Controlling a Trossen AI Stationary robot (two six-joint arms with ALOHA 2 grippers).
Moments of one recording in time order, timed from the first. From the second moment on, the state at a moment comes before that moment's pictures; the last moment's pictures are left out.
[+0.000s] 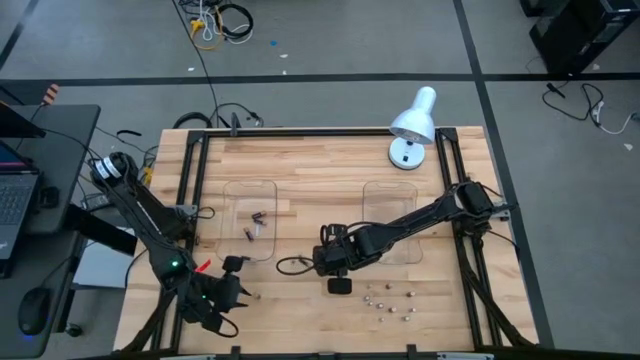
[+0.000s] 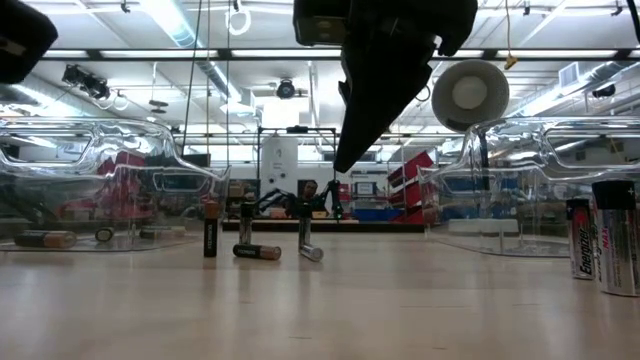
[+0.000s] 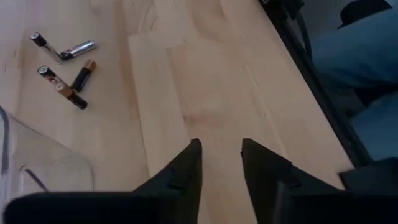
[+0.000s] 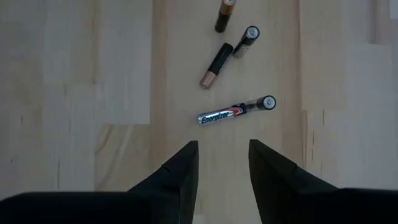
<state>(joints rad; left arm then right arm) -0.97 1.28 0.70 -0.30 -0.48 -0.56 0.32 2.00 1.56 -0.73 0.16 0.29</state>
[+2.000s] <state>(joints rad) -1.08 1.39 0.81 -0.48 -0.40 -0.67 0.32 2.00 1.55 -0.73 0.22 0.29</state>
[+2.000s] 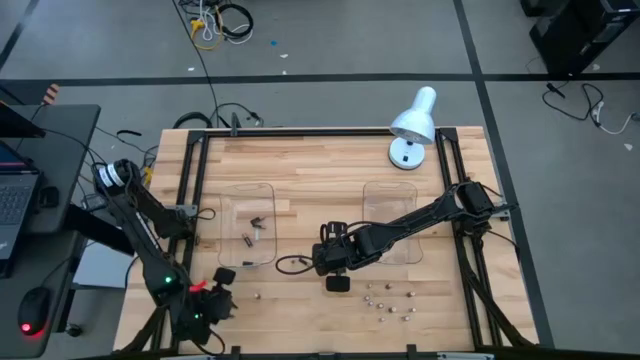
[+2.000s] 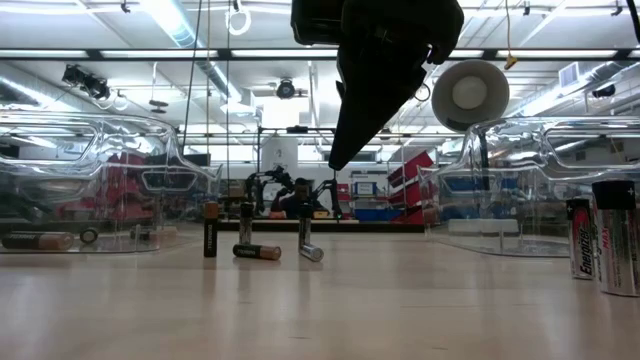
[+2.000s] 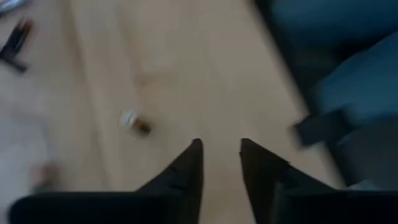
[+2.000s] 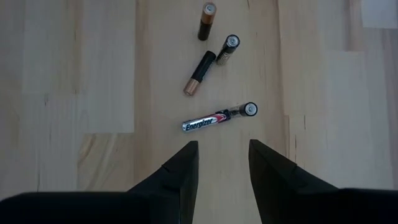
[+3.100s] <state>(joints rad) -1.11 1.45 0.93 -1.00 -0.68 -0.98 0.32 2.00 1.55 -0.68 0.22 0.30</state>
